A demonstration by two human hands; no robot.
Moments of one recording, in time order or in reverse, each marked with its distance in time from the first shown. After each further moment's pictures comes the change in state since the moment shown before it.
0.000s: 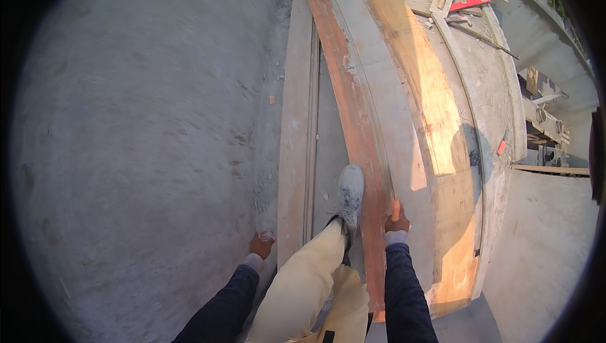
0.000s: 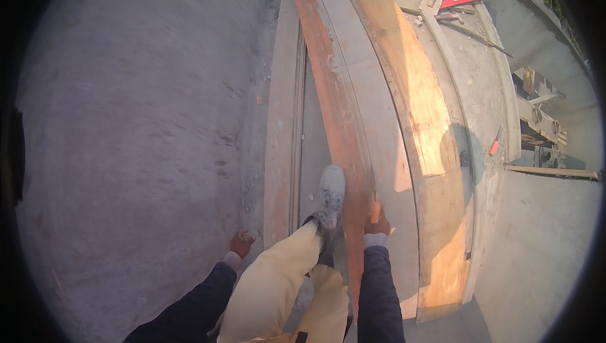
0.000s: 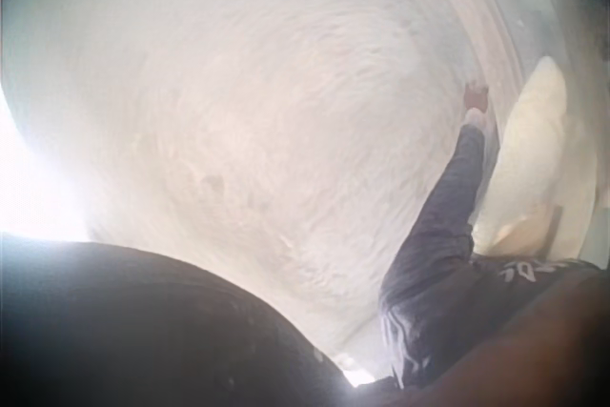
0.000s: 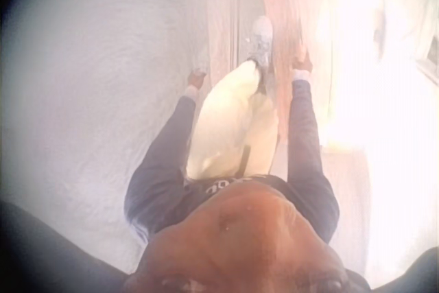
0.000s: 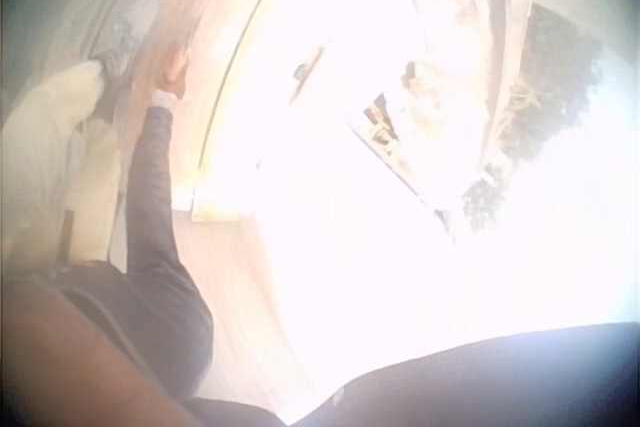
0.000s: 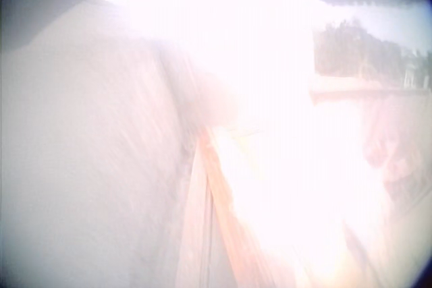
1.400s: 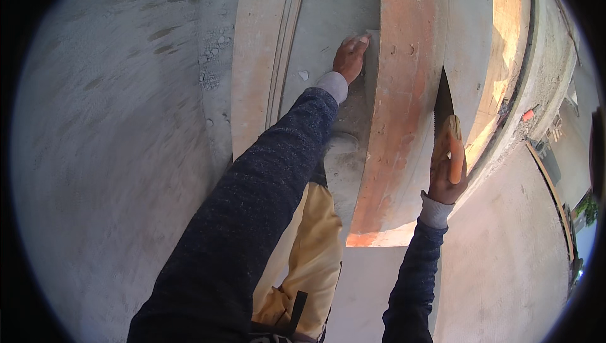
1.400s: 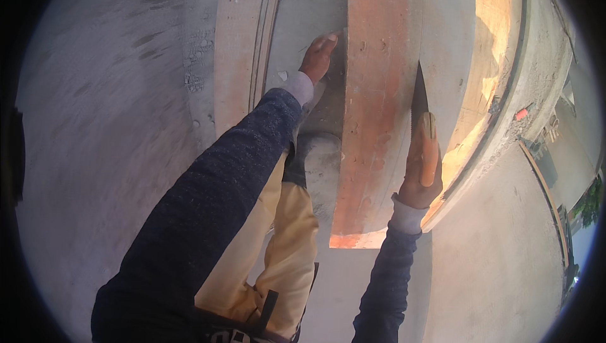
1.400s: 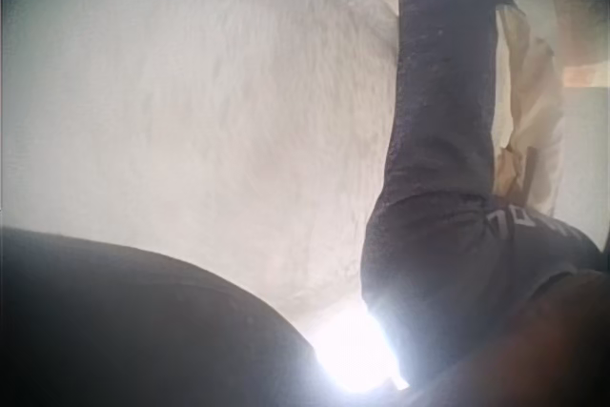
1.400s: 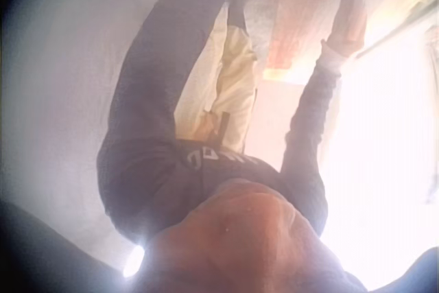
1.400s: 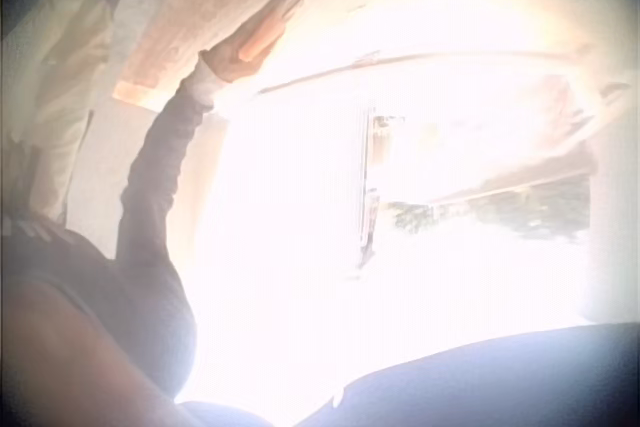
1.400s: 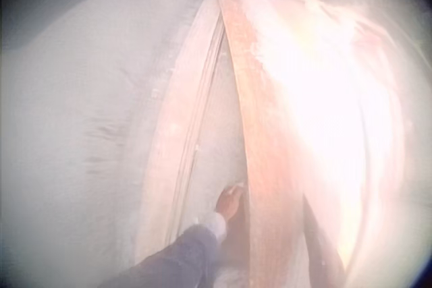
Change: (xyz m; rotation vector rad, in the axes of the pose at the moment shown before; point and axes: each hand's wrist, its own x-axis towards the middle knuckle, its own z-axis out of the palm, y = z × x) left_hand 0.218 0.246 0.295 -0.699 -0.248 0.313; right_hand 0.046 -0.079 -0.043 -0.025 0.029 -0.328
